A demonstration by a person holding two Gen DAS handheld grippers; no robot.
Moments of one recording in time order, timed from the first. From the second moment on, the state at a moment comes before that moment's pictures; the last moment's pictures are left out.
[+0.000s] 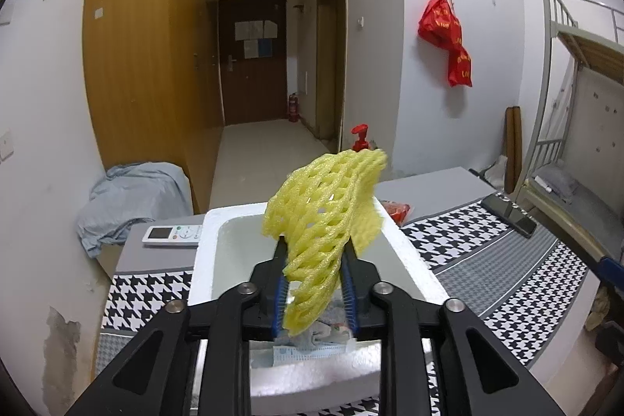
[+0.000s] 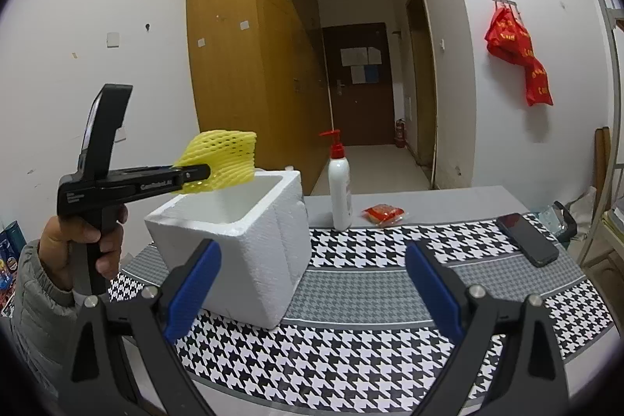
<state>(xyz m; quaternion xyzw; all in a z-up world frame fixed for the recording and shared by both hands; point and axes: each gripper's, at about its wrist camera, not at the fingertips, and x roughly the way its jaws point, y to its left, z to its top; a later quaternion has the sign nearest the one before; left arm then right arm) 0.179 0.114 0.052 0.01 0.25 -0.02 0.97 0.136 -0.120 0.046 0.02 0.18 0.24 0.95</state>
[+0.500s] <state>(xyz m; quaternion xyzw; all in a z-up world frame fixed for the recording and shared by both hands) 0.171 0.105 0.053 0.03 0.22 0.01 0.98 0.137 -0.131 0.043 0.02 0.19 0.23 0.95</state>
